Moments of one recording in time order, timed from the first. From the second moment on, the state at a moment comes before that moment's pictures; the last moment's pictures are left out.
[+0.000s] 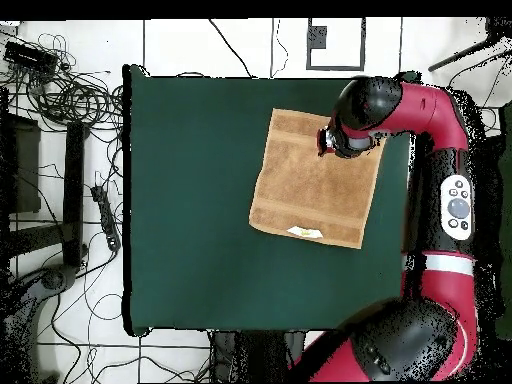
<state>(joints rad) -0.65 -0.20 0.79 0.77 -0.82 1.52 1.53</state>
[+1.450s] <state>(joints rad) -0.63 -0.41 0.48 1.30 -0.62 1.13 1.53</state>
